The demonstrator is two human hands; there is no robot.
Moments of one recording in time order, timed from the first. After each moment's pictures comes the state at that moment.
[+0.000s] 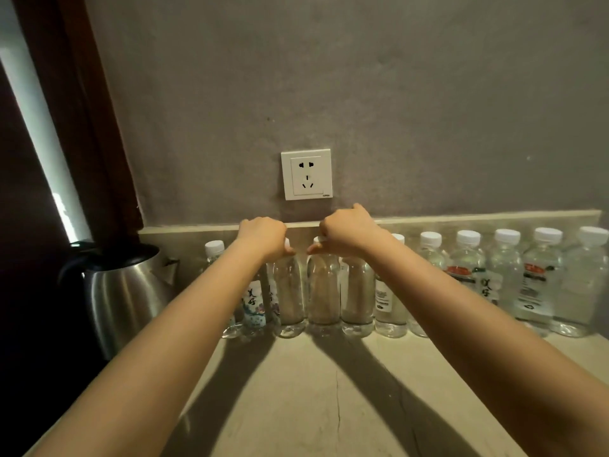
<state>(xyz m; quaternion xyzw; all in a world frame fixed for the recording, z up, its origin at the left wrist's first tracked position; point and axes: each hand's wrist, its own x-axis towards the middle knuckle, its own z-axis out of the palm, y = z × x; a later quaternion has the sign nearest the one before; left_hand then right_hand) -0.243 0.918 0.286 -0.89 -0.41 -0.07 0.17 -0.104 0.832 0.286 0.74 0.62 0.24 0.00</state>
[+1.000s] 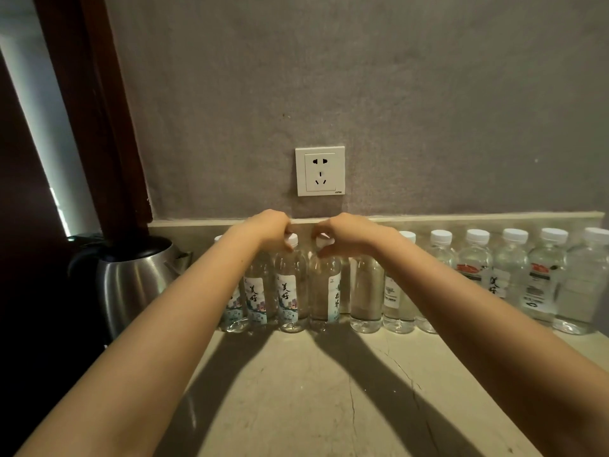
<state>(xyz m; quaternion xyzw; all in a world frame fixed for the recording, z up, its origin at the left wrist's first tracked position) -0.263 0.938 0.294 -0.93 -0.35 -0.06 0.03 -0.116 0.835 0.285 0.73 0.68 0.12 -0.05</state>
